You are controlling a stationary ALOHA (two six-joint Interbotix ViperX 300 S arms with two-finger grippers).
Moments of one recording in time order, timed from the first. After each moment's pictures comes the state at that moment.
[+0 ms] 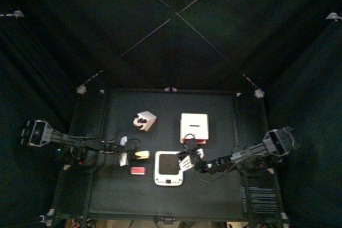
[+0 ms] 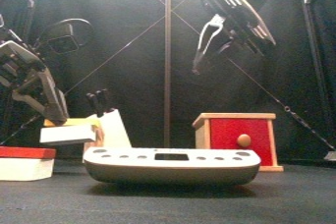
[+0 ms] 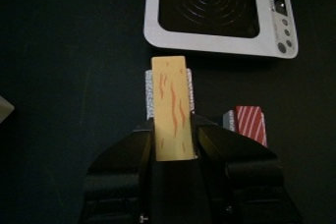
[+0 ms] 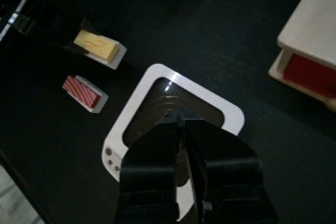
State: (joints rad) left arm -0.03 -0.41 1.21 -0.08 -0.11 0.00; right arm 0.26 -0.10 0.50 -0.86 0.75 1.86
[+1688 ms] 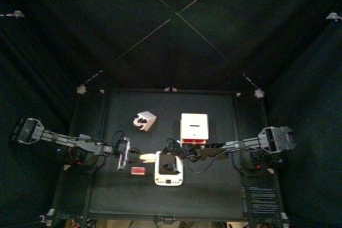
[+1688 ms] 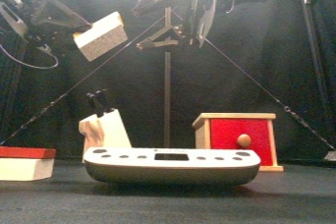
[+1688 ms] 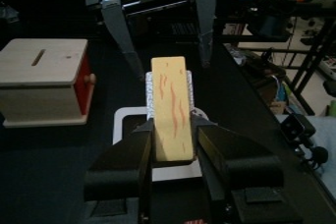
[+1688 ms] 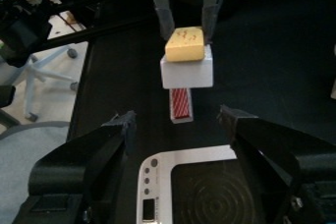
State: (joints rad) left arm -0.15 -0.58 1.19 -0.05 -0.46 0.00; right arm 0.04 -0.02 0.46 -0.81 -0.09 1.03
